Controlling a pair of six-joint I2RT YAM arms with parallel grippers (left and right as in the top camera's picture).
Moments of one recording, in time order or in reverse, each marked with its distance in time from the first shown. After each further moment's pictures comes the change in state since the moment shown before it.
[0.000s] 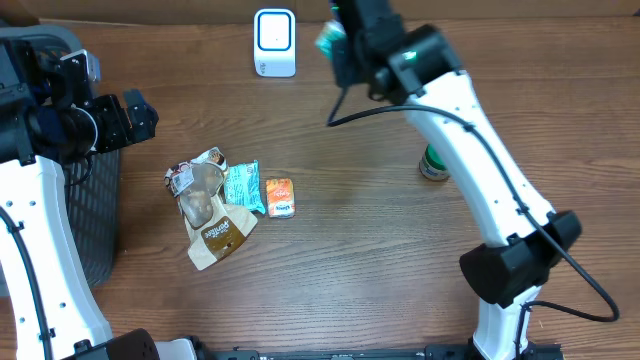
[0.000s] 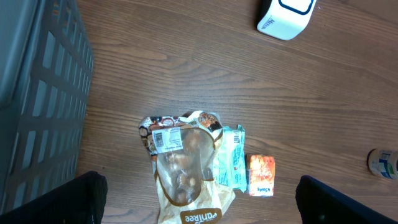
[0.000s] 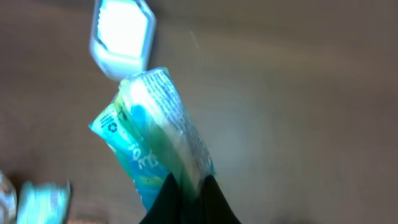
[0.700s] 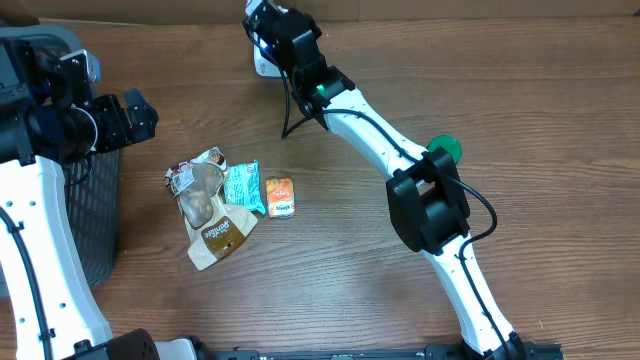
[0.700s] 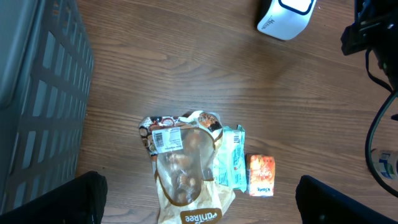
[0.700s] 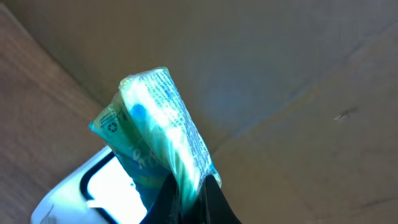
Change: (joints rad) left arm 0.000 0.000 0.000 0.000 0.000 0.000; right arm 0.091 0.510 -0.015 1.205 0.074 -0.838
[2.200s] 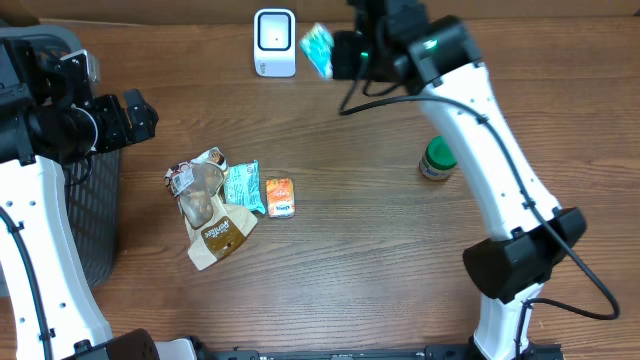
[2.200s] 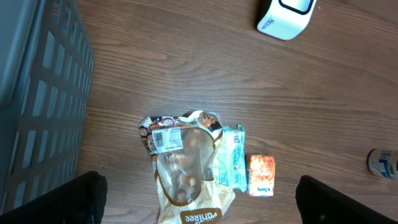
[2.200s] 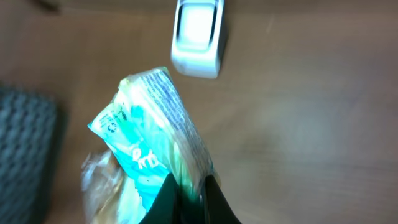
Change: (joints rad) left arm 0.000 0.000 0.000 0.000 0.000 0.000; right arm -0.102 -0.502 0.018 -1.018 -0.325 0.888
